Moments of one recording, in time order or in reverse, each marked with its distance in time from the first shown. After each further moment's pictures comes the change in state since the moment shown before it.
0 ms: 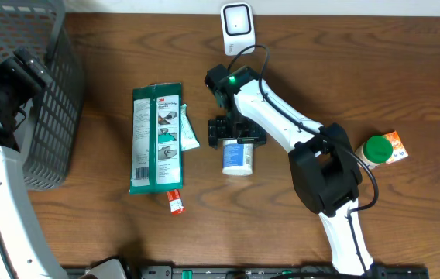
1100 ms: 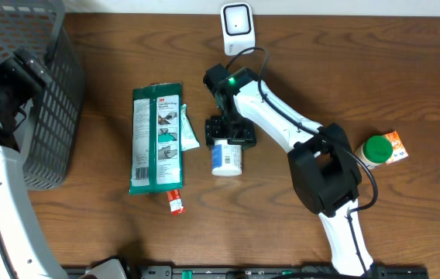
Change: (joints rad) left arm 0.000 0.000 0.000 0.000 0.000 0.000; right arm 0.004 0.000 -0.011 0.057 -0.117 0.012
